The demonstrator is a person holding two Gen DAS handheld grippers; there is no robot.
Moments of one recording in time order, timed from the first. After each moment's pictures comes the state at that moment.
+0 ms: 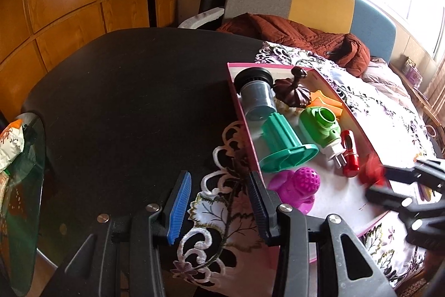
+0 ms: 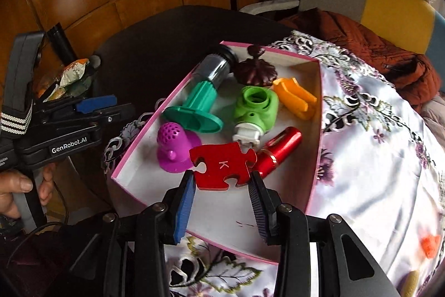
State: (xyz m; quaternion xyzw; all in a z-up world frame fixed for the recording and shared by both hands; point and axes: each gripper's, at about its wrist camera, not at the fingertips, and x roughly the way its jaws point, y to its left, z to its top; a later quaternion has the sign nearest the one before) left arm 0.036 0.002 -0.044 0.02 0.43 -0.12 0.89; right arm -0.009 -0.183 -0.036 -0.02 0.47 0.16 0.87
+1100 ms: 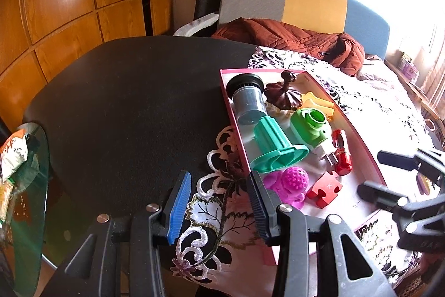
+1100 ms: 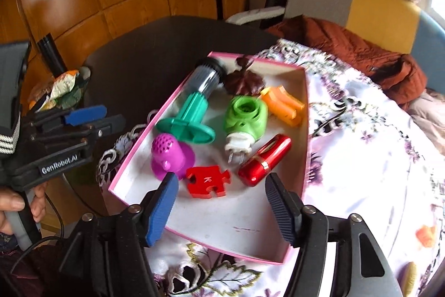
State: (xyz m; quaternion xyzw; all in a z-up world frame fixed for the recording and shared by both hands) left arm 0.025 -0.006 -0.033 0.04 0.42 -0.13 0.90; right arm -0.022 -0.195 -0.020 -0.02 0.44 0.11 0.89
